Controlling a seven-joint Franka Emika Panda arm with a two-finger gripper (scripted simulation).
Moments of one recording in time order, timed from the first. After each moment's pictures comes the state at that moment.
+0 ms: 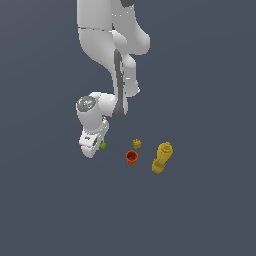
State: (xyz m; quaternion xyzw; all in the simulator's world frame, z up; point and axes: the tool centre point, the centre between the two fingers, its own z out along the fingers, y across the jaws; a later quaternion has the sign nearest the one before) arm -0.056 -0.150 0.013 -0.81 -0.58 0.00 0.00
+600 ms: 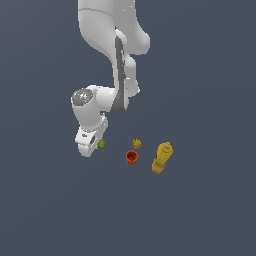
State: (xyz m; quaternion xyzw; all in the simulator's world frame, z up) arm -0.038 -0.148 0.058 -0.81 -0.58 0.00 0.00
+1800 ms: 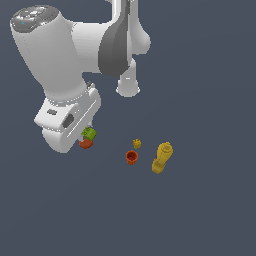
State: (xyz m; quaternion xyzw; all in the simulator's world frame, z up) arm 0.055 -0.137 0.272 -0.82 -0.58 0.00 0.00
